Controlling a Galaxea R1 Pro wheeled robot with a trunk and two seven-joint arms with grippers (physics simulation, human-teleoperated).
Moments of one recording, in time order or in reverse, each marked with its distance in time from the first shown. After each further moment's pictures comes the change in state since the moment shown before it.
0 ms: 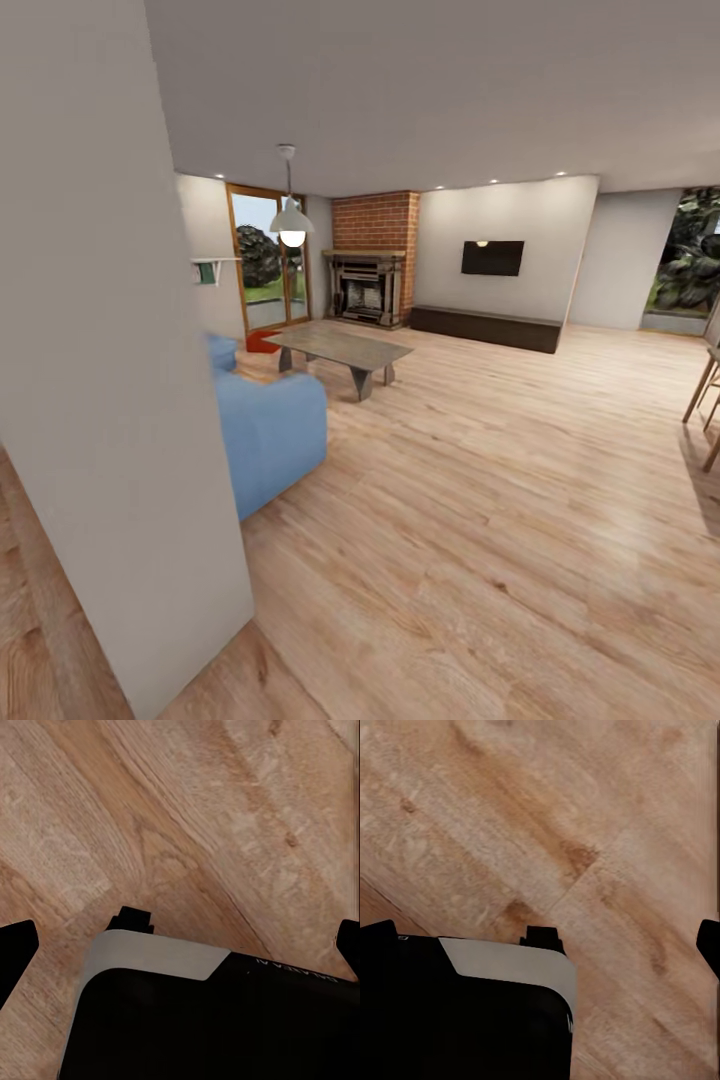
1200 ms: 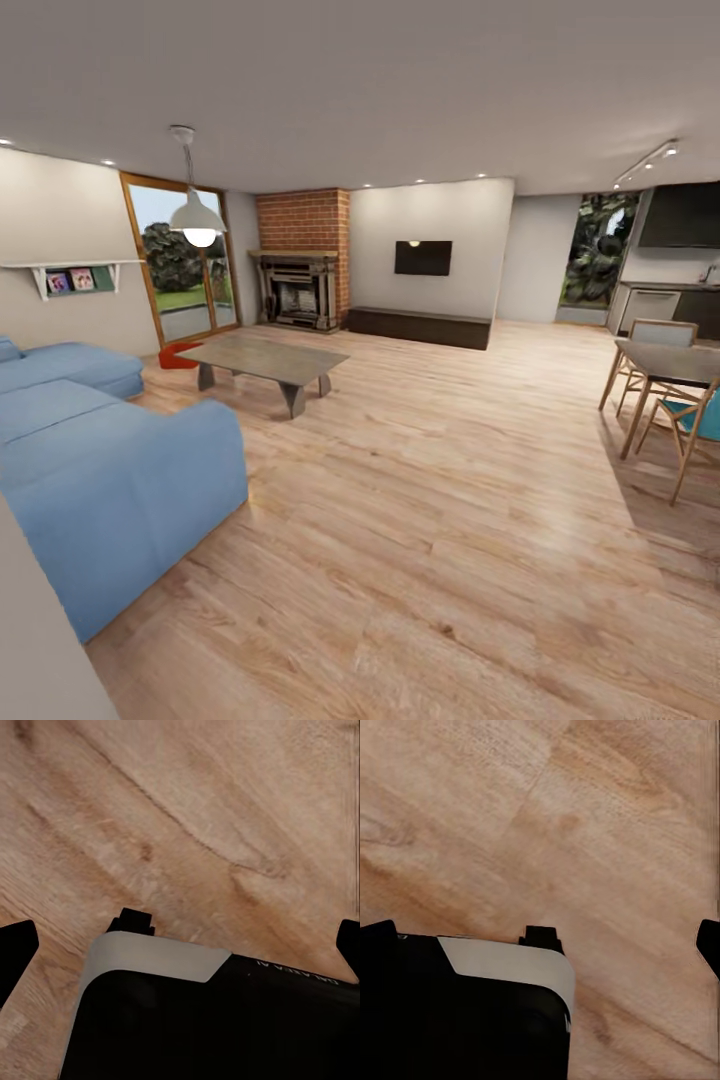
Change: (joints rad) left arm 0.000 0.001 0.000 0.000 0.002 -0.005 0.001; right arm 0.000 -0.005 0.002 0.000 0.002 0.000 0.008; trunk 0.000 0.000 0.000
